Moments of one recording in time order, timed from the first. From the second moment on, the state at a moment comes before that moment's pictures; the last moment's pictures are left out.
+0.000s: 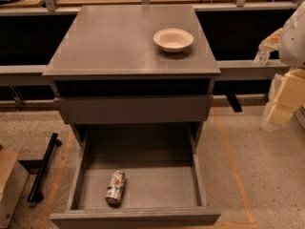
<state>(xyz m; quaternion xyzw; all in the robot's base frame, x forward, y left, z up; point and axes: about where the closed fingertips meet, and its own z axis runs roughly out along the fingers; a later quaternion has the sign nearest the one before) 0.438 -0.217 0.976 -0.60 0.78 -0.03 0.16</state>
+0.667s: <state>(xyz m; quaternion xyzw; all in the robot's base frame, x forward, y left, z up) 0.447 -0.206 0.966 -0.57 0.80 -0.01 0.17</state>
